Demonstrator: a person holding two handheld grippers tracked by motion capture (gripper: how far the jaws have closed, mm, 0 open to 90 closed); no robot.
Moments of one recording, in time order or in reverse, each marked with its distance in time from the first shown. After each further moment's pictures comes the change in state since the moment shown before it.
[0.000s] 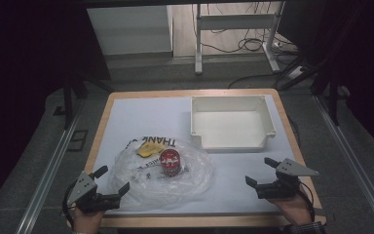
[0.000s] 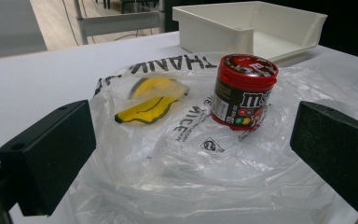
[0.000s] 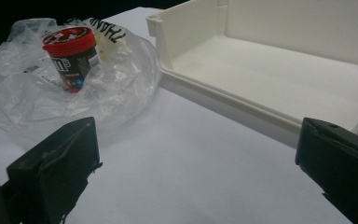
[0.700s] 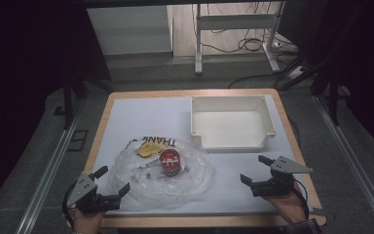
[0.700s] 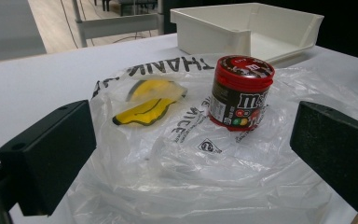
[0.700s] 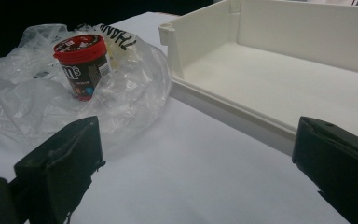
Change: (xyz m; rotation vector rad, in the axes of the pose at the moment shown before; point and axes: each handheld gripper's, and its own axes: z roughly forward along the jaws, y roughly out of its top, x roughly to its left) left arm -0.002 0.000 -0.001 -0.009 -0.003 0.008; right arm 0.006 0.008 0.011 -0.013 0.027 -0.012
